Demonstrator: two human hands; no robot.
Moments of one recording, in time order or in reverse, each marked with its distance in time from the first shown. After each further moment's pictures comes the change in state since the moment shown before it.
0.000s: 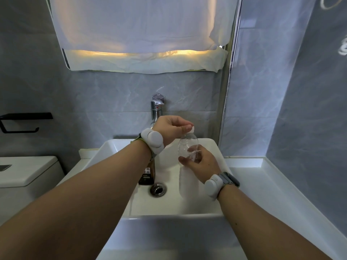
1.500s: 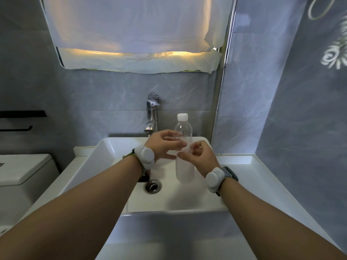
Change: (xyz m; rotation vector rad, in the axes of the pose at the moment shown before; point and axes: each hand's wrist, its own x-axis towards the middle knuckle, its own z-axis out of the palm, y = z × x) left_hand -0.028 -0.022 0.002 -0.144 -0.078 -0.269; right_hand -0.008 -0.023 -0.027 0.163 0.032 0.103
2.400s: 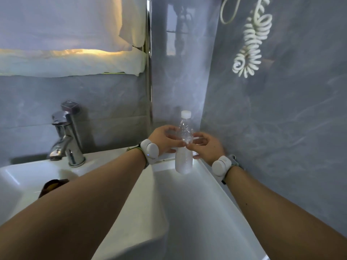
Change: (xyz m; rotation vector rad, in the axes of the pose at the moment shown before) left_hand 0.131 0.027 0.197 0.084 -0.236 0.035; right_hand 0.040 0.013 -0.221 -0.091 0.272 0.186
